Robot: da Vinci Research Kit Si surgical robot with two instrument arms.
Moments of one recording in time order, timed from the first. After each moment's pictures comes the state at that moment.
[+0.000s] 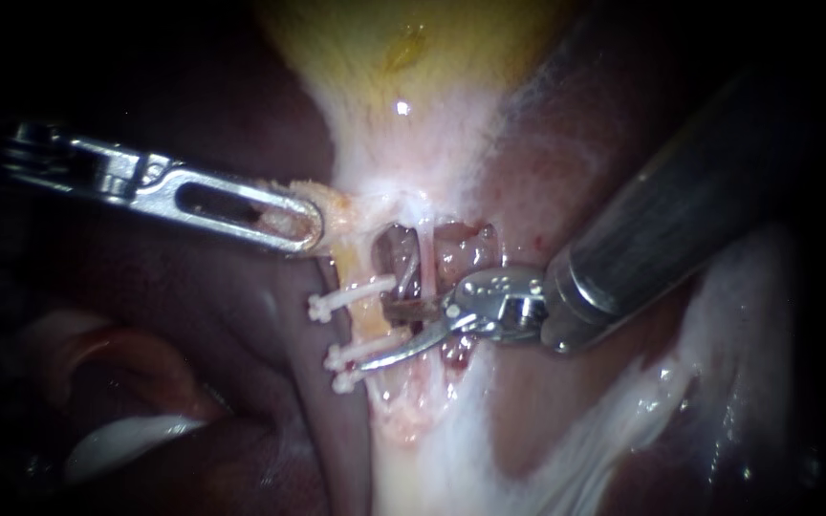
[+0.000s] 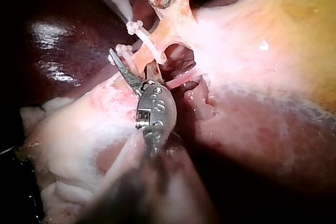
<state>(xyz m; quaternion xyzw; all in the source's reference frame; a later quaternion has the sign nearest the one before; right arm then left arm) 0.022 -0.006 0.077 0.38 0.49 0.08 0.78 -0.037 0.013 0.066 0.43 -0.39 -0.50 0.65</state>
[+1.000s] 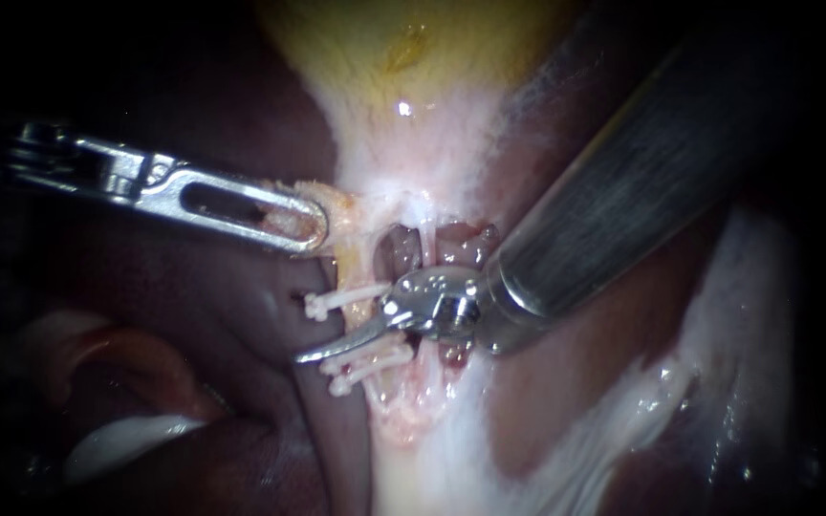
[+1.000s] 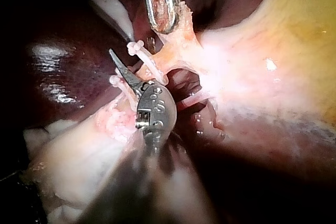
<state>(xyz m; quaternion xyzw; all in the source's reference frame) 0.026 -0.006 0.077 0.39 0.50 0.09 0.77 -0.037 0.013 0.066 0.43 -0.39 -0.50 0.65</state>
